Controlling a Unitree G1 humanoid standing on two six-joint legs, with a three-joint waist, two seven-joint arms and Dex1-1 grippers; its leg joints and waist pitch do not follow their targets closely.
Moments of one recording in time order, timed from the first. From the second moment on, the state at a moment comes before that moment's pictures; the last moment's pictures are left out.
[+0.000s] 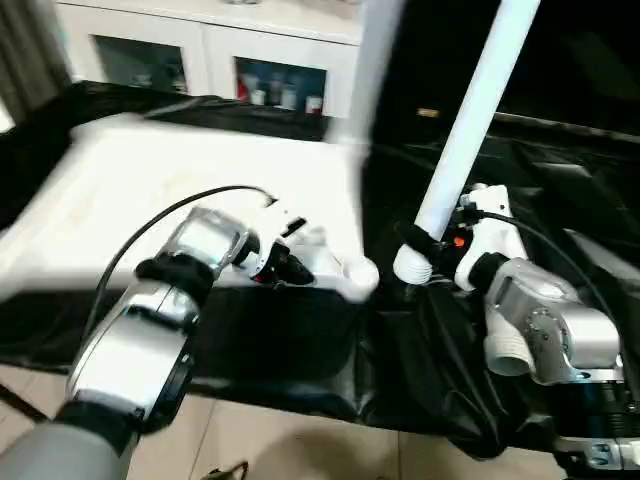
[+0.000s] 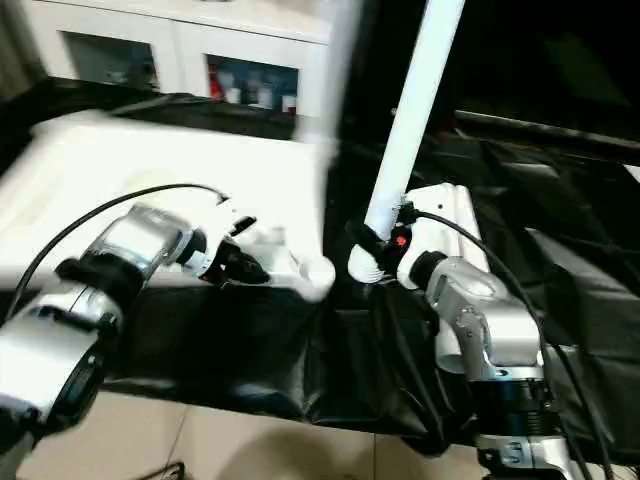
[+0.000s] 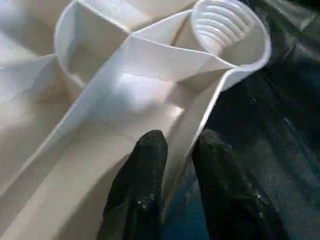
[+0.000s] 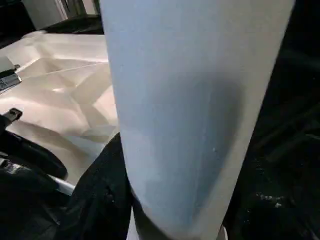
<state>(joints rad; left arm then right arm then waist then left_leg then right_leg) -0.93 0.25 -0.19 0.89 0.13 0.66 -1.06 -0.40 -0.27 -0.07 0.08 0.36 0.59 0.48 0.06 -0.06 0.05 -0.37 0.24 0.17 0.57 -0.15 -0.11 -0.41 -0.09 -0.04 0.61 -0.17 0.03</state>
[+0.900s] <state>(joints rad) -0.69 0.37 -0.29 0.59 0.16 0.18 -1.08 -0.42 -0.29 -0.01 0.11 0.33 0.44 0.59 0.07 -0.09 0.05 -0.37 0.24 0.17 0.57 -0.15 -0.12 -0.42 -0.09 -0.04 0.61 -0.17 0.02</state>
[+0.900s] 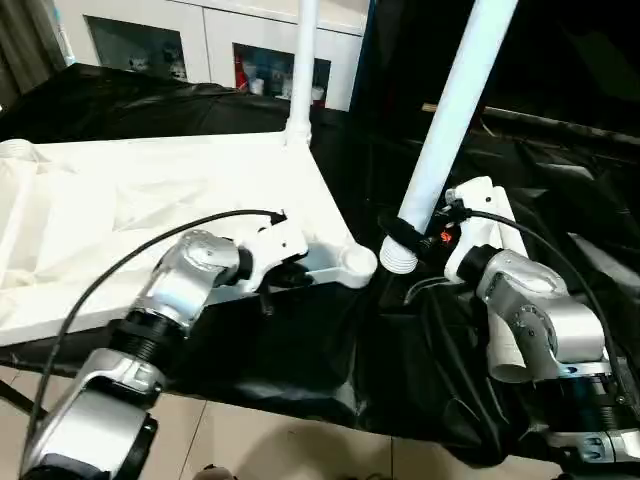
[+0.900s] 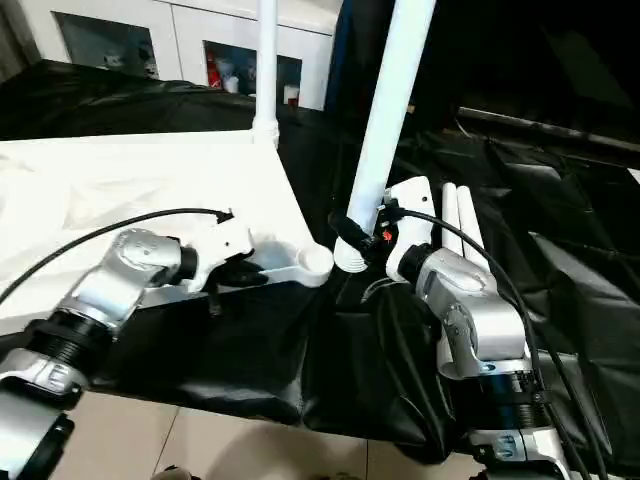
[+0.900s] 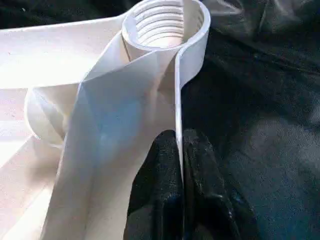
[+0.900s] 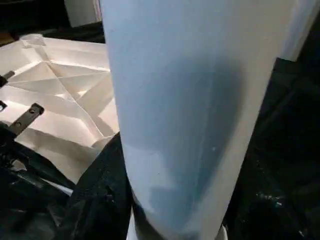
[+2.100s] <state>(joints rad) -0.64 0.36 -0.28 0.48 0.10 0.32 -1.15 -0.56 -0.20 0.05 0.41 0.33 0.42 0.68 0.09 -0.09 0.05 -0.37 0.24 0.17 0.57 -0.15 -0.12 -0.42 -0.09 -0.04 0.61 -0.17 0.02</state>
